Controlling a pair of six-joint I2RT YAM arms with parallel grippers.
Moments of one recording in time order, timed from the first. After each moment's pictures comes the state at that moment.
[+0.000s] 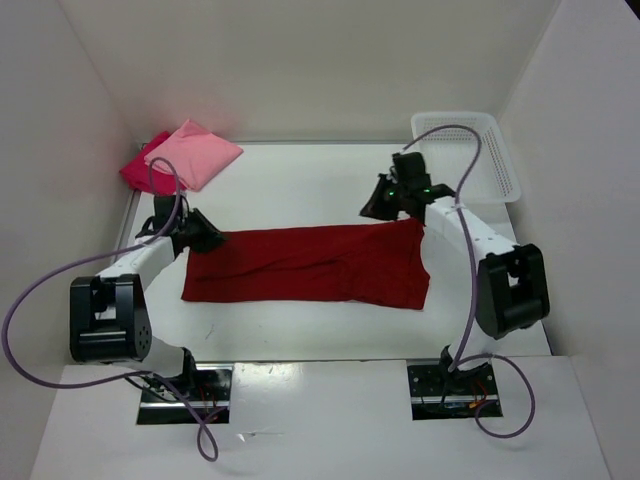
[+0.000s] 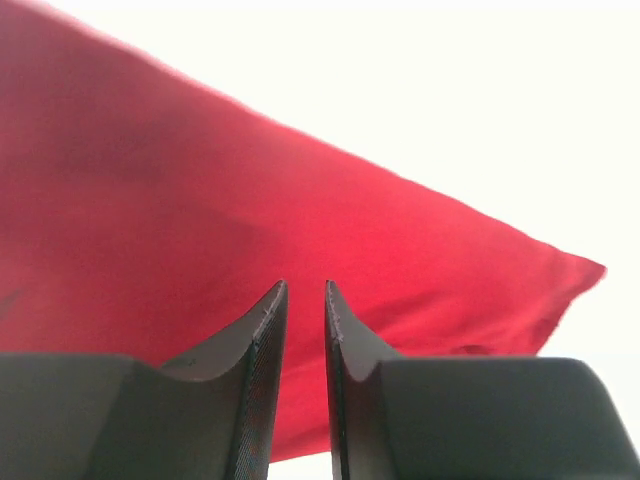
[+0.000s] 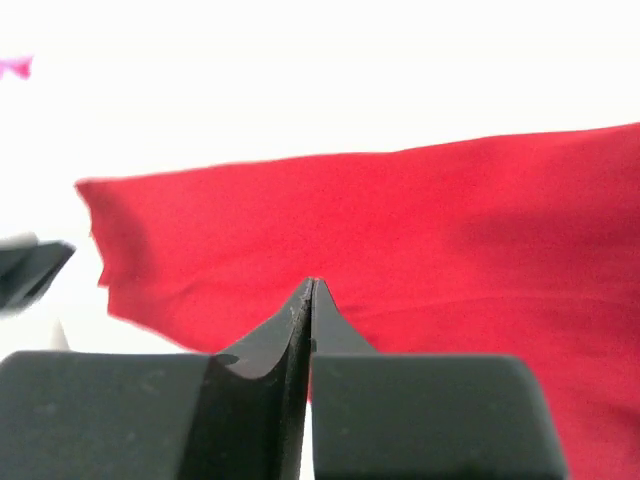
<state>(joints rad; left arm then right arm) 0.11 1.47 0.80 -0.20 0.31 -0.71 0.34 1.63 1.23 -0.38 -0.26 0.66</state>
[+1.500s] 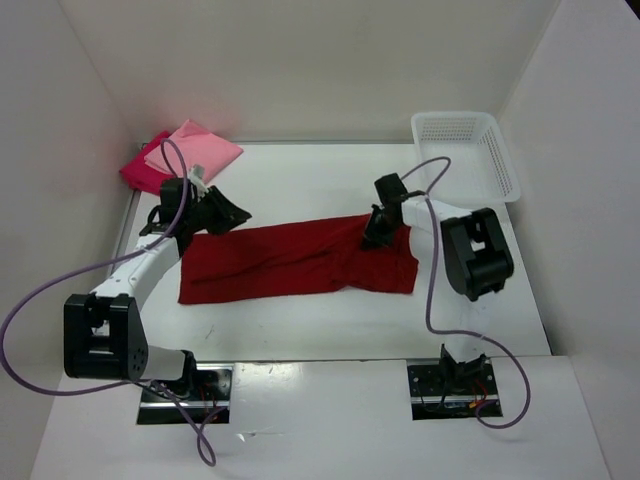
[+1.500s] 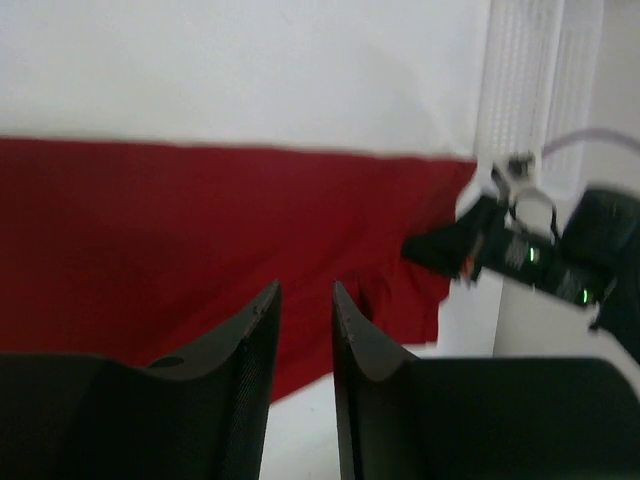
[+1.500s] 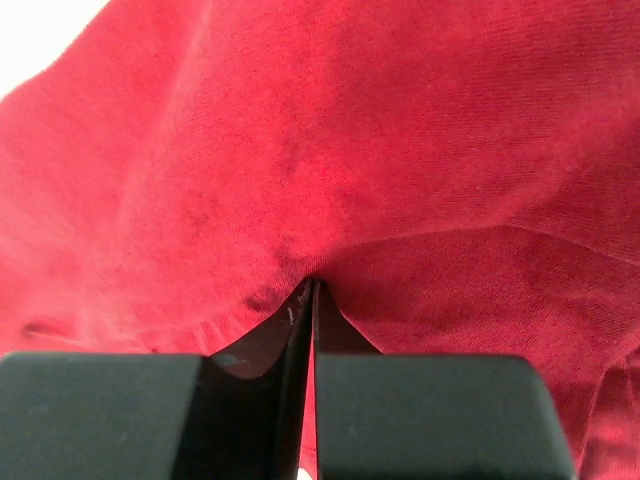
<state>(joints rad) 0.00 1.37 0.89 -0.10 0.46 -0.74 0.31 1.86 1.14 -0.46 -0.17 0.74</state>
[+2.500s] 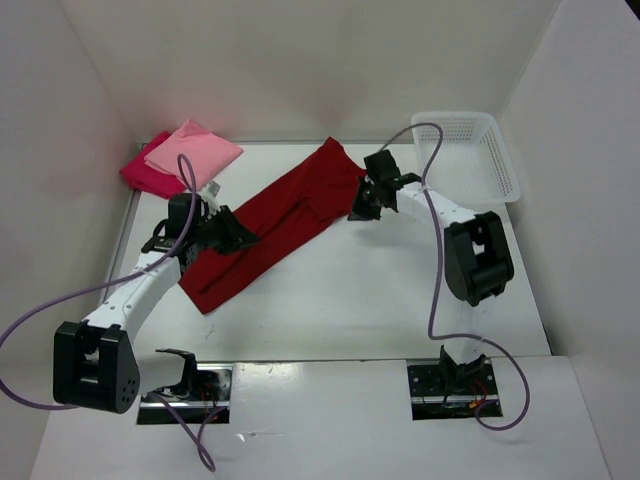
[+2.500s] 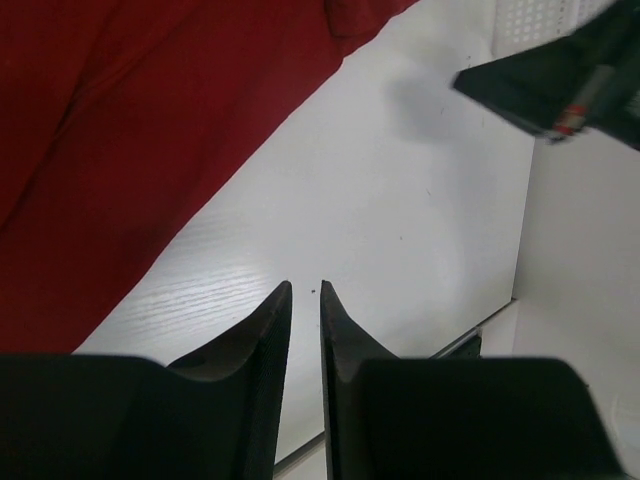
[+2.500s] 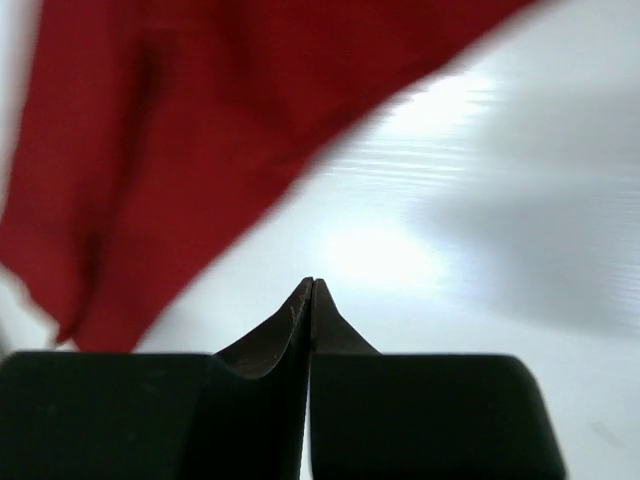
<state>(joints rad) -0.12 1.21 0.80 -0.26 0.48 -0.68 0.41 1.83 1.46 -0.46 -0.17 0.64</state>
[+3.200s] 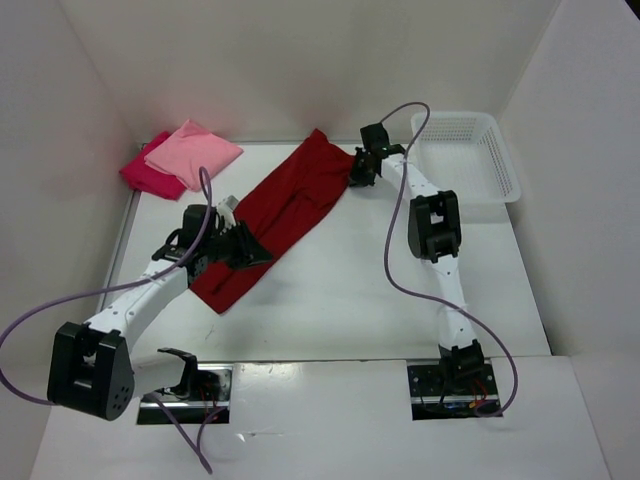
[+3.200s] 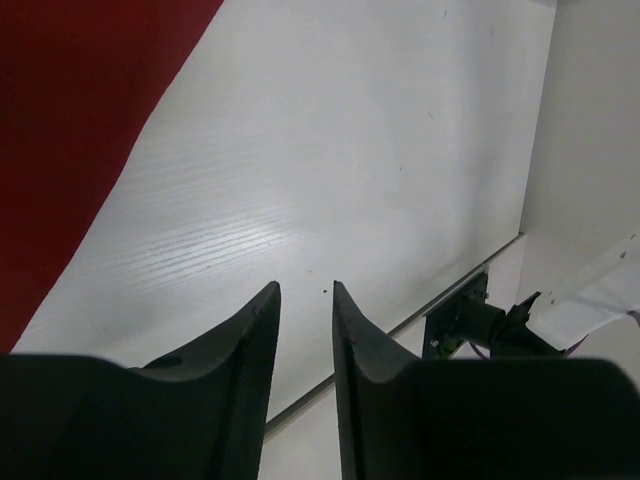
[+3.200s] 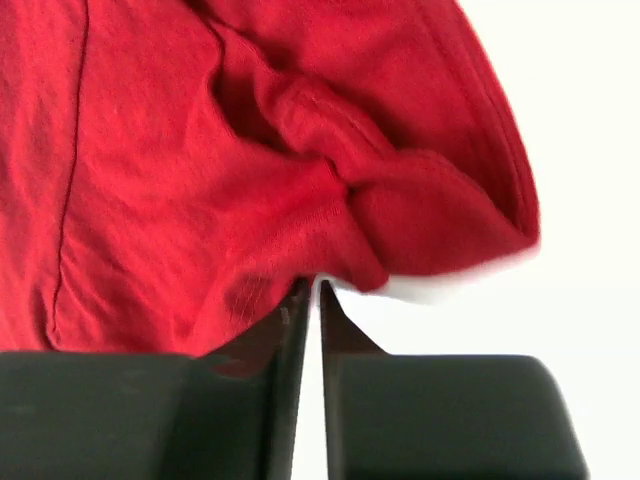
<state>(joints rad) -0.22 1.20 0.73 -0.26 0.53 -0.69 0.27 2.55 2.24 -0.59 -0.11 0.59</state>
